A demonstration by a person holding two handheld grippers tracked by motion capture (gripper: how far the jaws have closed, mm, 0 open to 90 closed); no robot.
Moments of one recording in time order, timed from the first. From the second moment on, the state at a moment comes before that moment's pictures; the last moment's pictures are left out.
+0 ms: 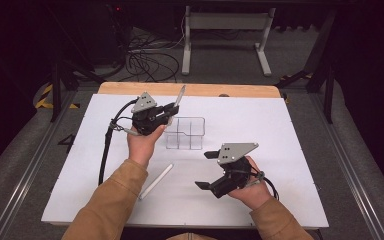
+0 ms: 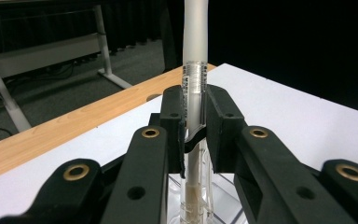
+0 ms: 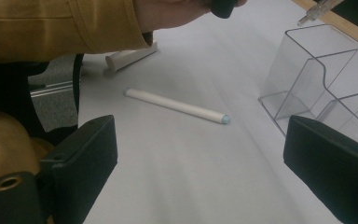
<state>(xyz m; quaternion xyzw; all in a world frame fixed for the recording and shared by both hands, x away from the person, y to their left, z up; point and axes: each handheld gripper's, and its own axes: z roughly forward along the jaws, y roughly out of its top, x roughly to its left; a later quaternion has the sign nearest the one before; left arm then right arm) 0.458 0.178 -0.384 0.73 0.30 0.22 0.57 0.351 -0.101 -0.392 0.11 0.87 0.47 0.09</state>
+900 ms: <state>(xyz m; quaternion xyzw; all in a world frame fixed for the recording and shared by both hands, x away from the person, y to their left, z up) 0.432 0.189 -0.373 0.75 0.29 0.23 0.55 0.351 -0.109 -0.388 0.11 0.87 0.48 0.10</state>
